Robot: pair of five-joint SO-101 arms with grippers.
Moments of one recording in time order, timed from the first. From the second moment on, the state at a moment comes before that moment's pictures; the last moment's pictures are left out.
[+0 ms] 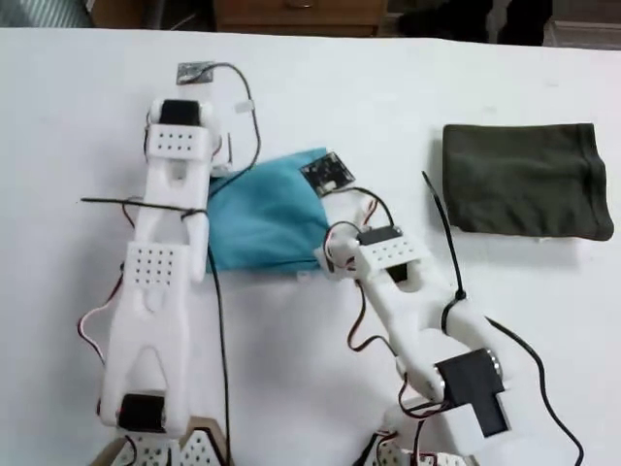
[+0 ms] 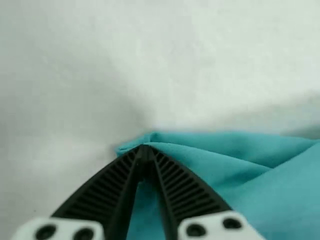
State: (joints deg) left arm -3.7 72.5 -80.7 96.5 12.0; right arm -21.5 -3.9 44.4 37.0 14.5
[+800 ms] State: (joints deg) left arm -9.8 74.3 -81.6 92.7 12.2; right arm -21.5 -3.7 44.4 37.0 14.5
